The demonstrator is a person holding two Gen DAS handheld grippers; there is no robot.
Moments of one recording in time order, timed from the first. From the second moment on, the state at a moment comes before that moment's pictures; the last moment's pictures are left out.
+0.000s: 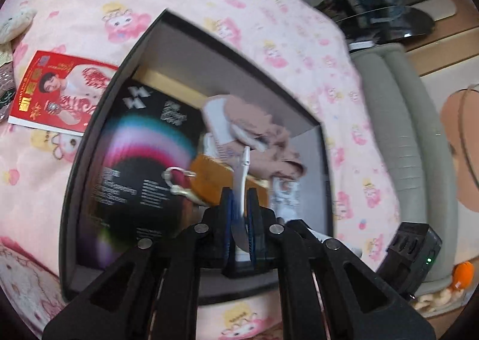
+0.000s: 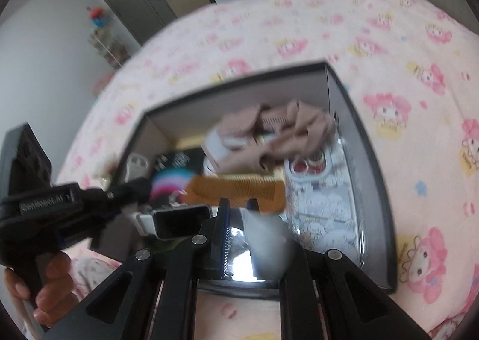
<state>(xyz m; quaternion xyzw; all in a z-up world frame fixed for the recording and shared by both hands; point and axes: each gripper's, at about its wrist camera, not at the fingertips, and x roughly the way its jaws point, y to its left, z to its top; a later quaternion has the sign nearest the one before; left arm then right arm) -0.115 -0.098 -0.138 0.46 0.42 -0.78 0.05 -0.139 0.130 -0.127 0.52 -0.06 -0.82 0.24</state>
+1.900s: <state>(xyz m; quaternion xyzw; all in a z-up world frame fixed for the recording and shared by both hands) 0.021 -0.028 -0.018 0.43 0.17 -0.89 0.00 -0.008 0.106 -0.025 0.42 0.04 -0.90 0.16</state>
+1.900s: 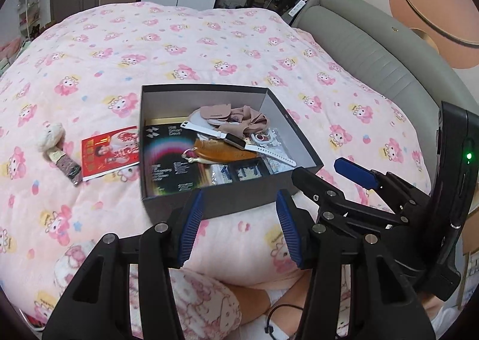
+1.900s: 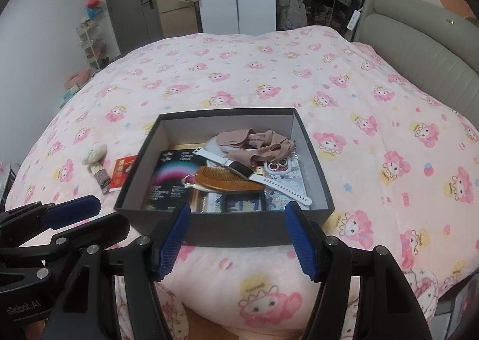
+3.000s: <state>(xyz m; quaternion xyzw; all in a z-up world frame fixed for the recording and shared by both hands) 0.063 -0.302 -0.150 0.43 0.37 -0.81 0.16 -0.049 -0.170 -0.118 0.49 0.18 -0.79 0.32</state>
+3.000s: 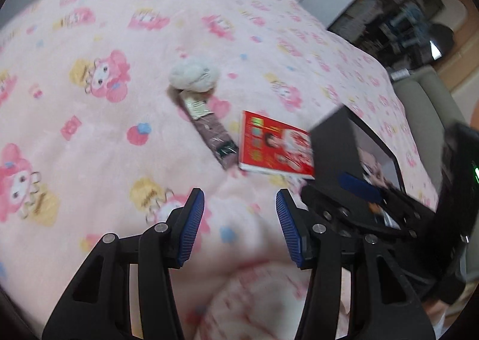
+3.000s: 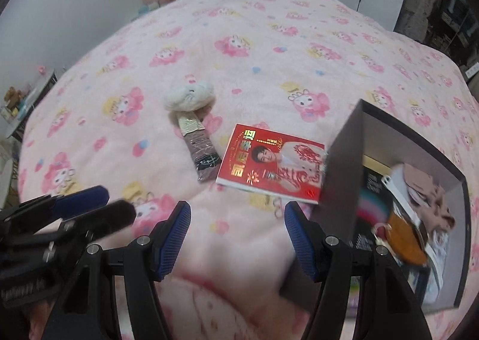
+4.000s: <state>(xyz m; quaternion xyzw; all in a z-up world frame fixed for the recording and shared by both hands) 0.007 -0.351 -0.226 0.43 0.47 -0.75 0.18 -0.096 -0.216 -0.183 0.56 0.20 -0.74 0.33</state>
